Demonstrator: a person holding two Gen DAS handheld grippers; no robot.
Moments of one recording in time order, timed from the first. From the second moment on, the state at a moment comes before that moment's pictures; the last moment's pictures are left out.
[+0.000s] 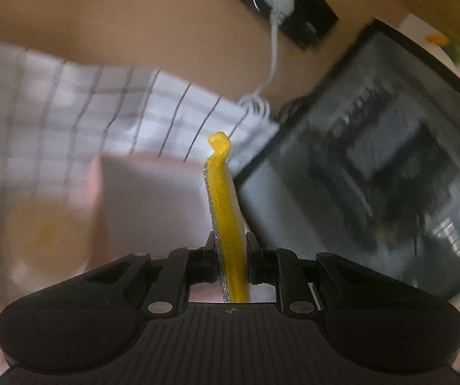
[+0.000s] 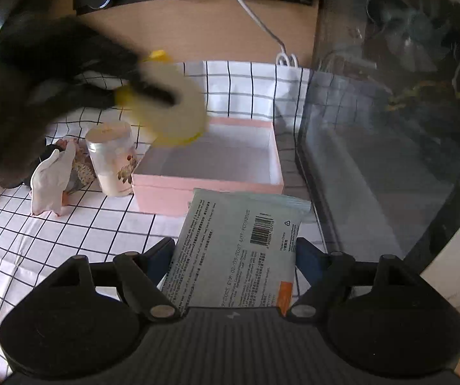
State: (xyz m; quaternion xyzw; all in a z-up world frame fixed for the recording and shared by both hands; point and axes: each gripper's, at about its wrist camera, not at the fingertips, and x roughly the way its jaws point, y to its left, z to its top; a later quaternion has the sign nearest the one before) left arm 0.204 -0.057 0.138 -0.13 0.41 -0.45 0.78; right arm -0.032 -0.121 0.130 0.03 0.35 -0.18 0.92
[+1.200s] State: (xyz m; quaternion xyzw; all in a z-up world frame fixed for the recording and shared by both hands) left arm 0.102 0.140 0.096 -0.08 0.36 -0.20 0.91; right arm 0.175 -0.124 0.119 0.01 0.36 -0.08 0.93
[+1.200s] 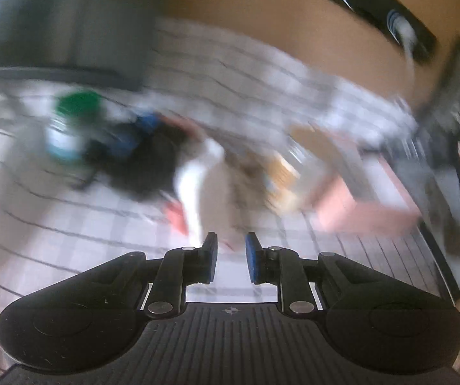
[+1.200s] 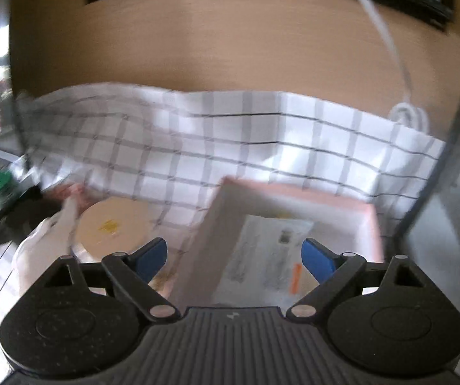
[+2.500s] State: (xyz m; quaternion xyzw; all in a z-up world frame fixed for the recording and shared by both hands) left arm 0.112 0.251 0.091 -0.16 0.35 -0.11 0.92; right arm 0.234 0.066 0.068 0.00 0.43 0.23 0.87
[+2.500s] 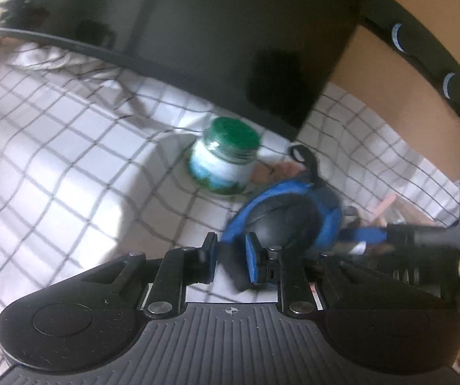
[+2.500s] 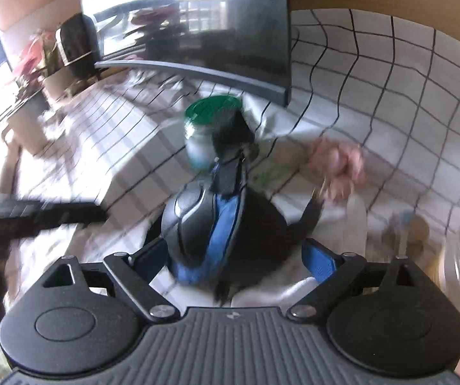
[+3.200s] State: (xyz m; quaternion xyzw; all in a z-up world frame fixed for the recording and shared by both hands) left arm 0.130 0.167 0.079 -0.05 0.37 -0.12 0.92; right arm 0.147 -0.003 0.054 -0.02 0.43 0.12 0.90
